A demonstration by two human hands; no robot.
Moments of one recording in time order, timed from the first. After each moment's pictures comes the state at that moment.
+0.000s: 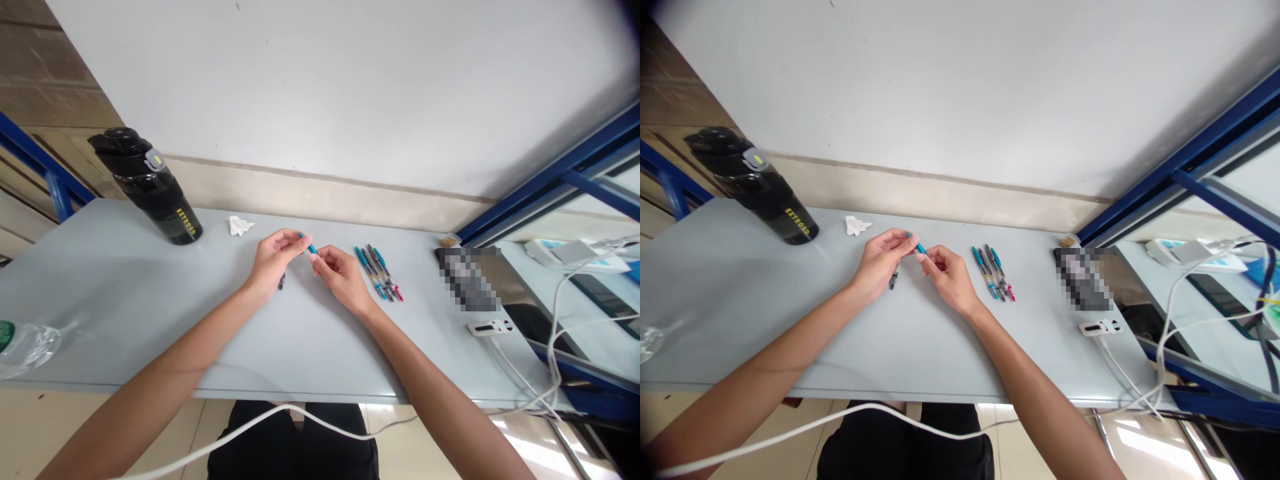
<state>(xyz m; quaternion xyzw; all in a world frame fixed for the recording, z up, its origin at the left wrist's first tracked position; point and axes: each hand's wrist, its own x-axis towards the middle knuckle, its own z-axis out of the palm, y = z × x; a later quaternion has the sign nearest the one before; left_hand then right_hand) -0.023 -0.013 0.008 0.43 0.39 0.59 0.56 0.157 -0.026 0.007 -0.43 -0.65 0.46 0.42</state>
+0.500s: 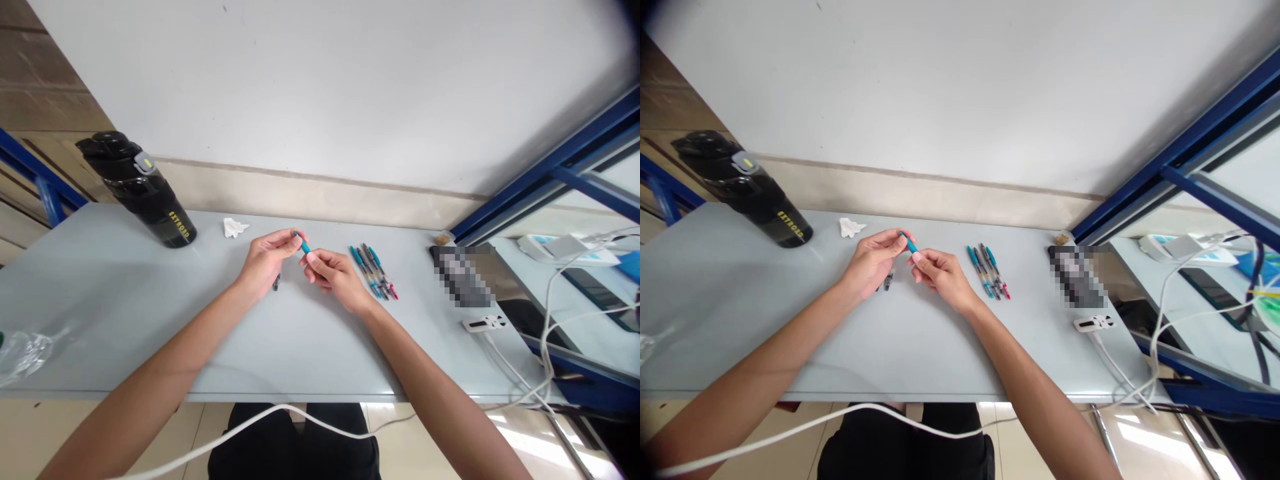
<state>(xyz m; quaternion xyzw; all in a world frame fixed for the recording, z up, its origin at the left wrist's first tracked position) -0.027 -0.012 0.013 0.46 0.33 0.58 0.58 0.160 -0.030 0.020 -0.37 -0.58 0.62 0.37</state>
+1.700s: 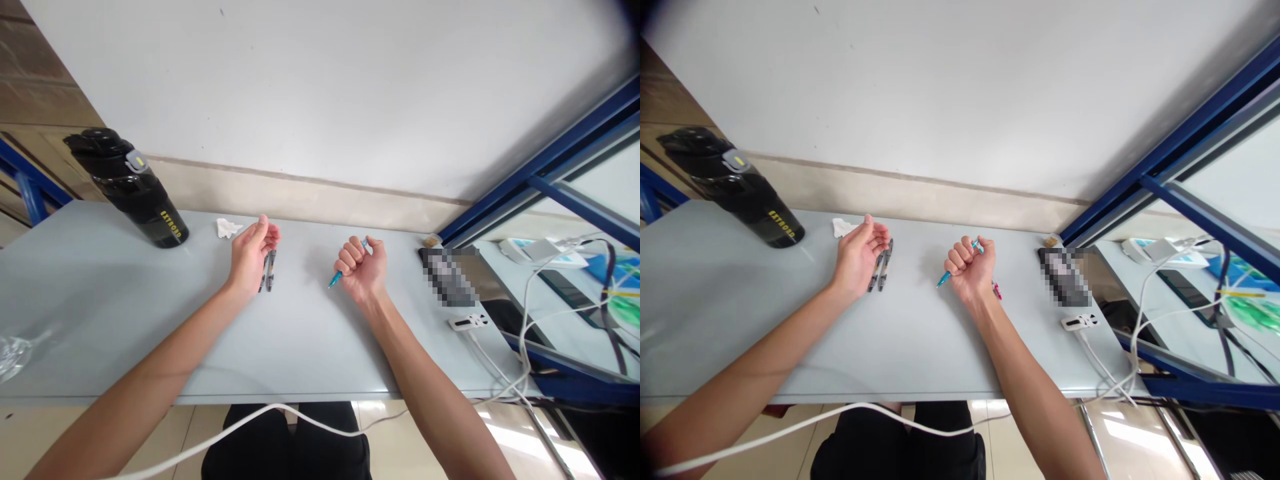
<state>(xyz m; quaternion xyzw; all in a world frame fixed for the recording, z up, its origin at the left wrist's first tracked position) -0.032 -0.002 0.012 0.36 0.38 0.68 0.51 0.202 -0.002 0.018 -0.20 -0.18 0.75 0.60</state>
